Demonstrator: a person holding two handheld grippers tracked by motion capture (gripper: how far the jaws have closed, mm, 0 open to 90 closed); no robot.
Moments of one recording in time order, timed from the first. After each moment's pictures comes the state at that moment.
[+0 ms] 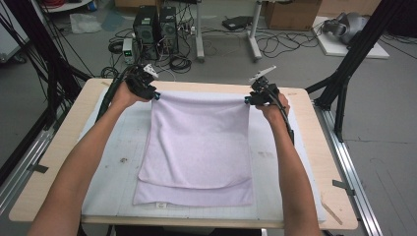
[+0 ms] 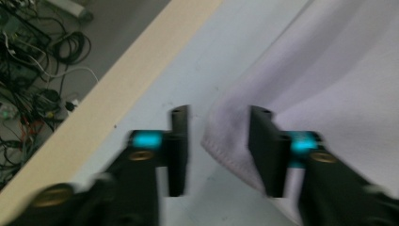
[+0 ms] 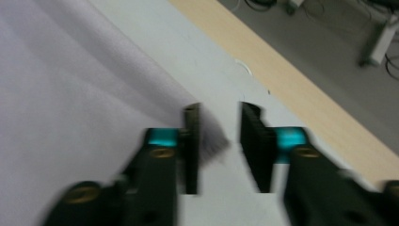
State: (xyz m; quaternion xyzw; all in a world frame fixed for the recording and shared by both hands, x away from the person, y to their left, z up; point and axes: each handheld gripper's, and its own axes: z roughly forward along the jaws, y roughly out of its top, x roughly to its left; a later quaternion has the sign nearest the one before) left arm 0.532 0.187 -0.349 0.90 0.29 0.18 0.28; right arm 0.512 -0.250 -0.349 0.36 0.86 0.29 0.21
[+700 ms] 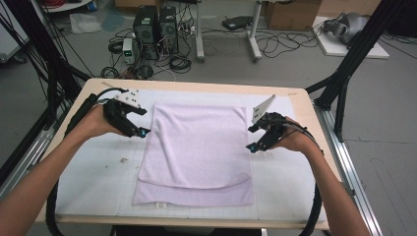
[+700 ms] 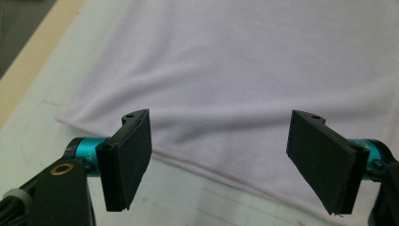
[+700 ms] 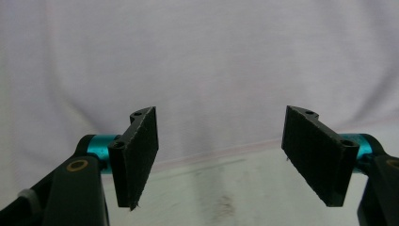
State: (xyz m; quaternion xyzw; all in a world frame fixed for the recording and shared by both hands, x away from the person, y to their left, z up) left arm 0.398 0.212 -0.328 0.93 0.11 0.11 0.33; right arm 0.395 -0.243 -0.345 0.09 0.97 0.24 0.03
